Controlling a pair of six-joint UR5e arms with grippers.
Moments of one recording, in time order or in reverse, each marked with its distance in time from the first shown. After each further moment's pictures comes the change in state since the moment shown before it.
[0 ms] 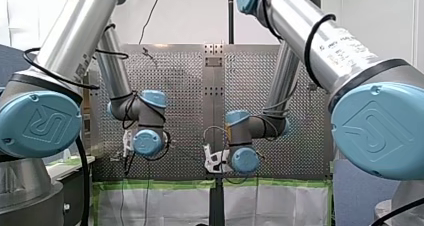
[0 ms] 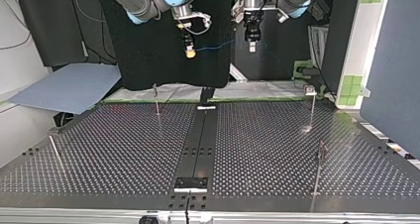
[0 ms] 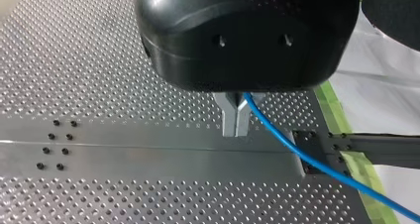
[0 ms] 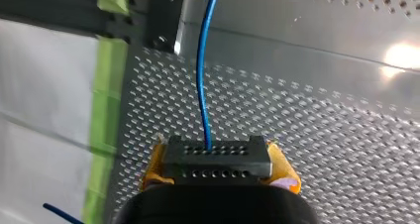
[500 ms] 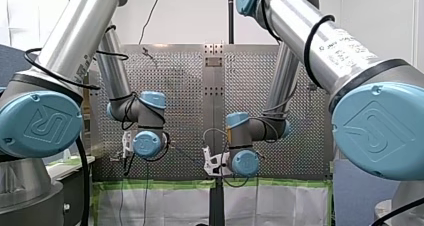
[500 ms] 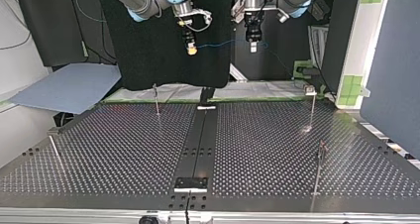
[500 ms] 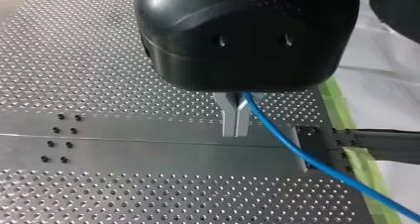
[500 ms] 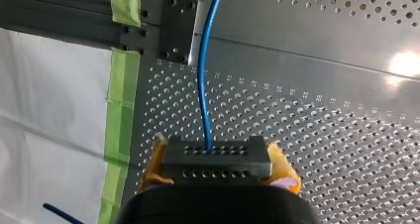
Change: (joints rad) left arm 0.007 -0.024 -0.007 0.033 -0.009 -0.011; right arm 0.008 0.025 0.025 -0.025 -0.025 0.019
